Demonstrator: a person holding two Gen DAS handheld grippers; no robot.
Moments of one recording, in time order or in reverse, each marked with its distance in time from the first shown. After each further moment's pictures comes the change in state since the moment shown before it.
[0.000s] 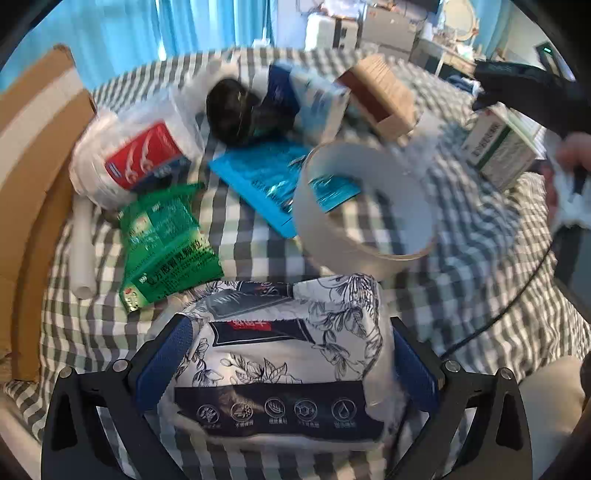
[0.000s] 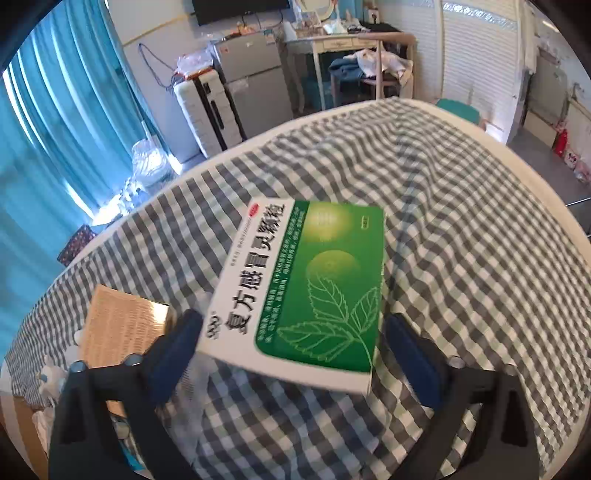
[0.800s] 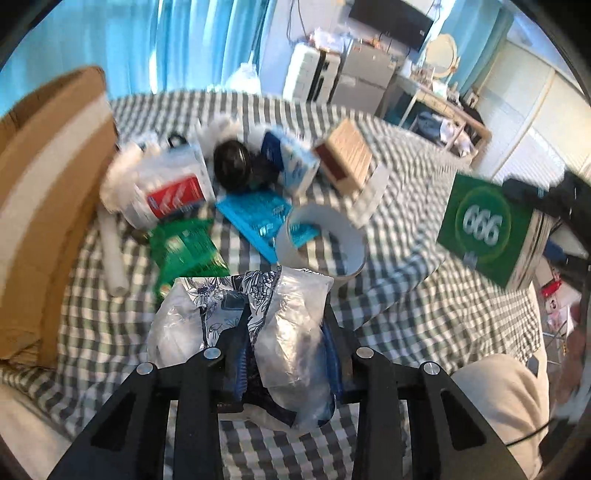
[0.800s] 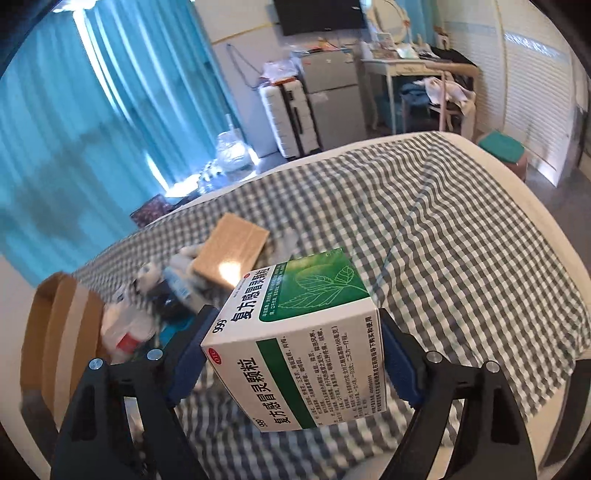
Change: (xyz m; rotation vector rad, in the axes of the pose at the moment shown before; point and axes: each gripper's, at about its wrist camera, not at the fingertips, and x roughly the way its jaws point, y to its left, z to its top) left arm -0.088 0.029 0.002 -0.052 -0.121 -0.169; right arm -0.159 -0.016 -0.070 -0.204 -0.043 0.247
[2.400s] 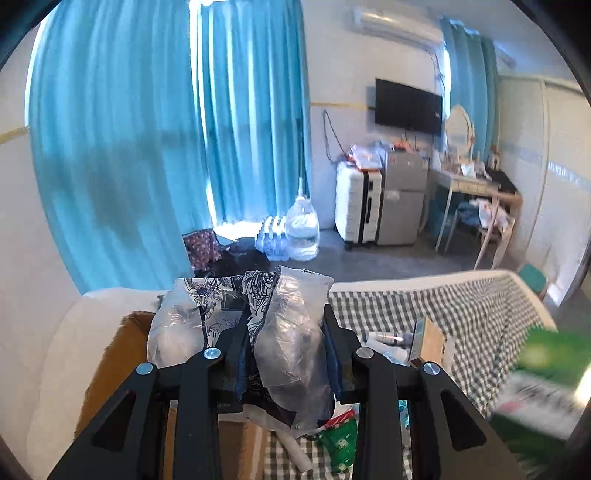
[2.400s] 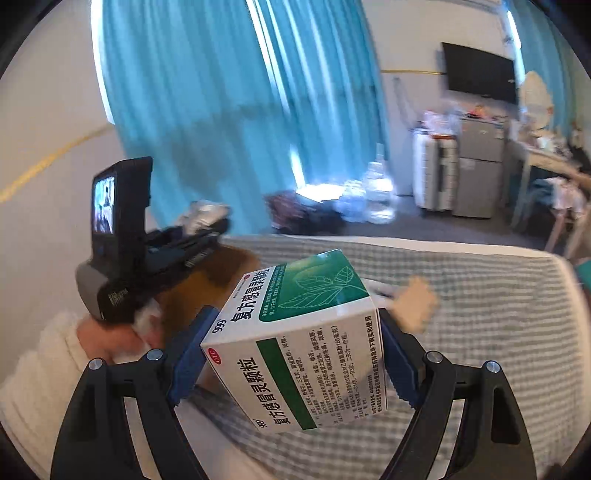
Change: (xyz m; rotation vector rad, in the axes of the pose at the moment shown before) left arm -0.163 0.062 0.140 0.096 -0.442 0.264; right arm -0.128 0.164 0.005 -0.385 -0.067 0.434
